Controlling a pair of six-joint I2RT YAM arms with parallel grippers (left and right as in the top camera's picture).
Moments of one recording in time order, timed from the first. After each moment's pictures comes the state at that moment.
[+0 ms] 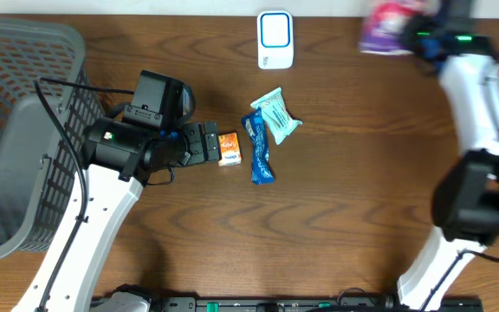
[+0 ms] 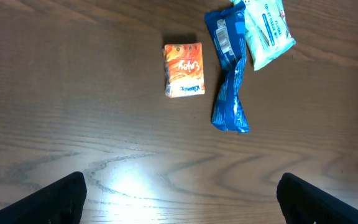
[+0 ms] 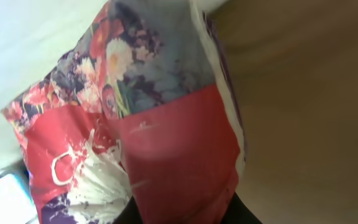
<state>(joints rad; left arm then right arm) -0.31 1.35 1.37 -1.16 0.12 -0.46 -0.17 2.05 1.87 -0.63 -0.06 0.49</state>
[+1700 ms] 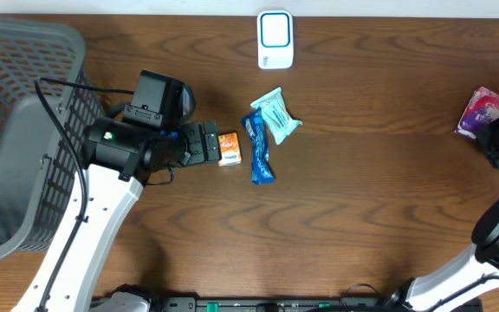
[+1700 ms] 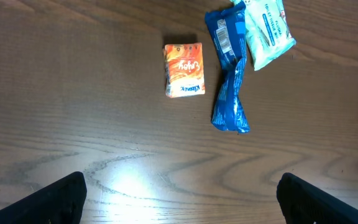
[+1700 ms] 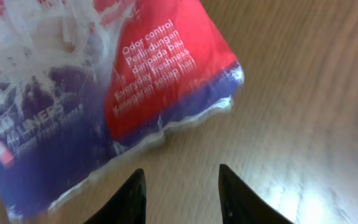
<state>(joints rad) -0.31 1.35 1.37 -1.16 0.12 -0.46 -0.58 1.94 1.31 -0.51 0.15 0.52</state>
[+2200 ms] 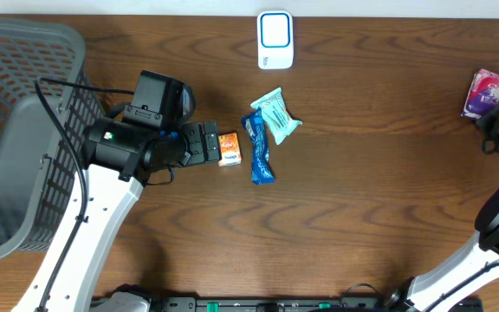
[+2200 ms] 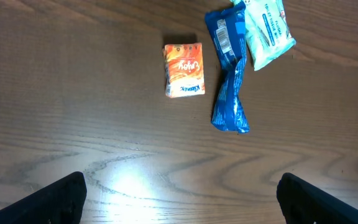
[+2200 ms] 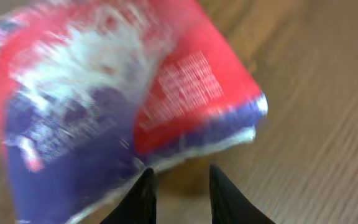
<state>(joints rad) -0.31 1.35 1.37 -1.16 0.12 -0.46 -0.58 2.04 1.33 -0.16 0.09 0.27</state>
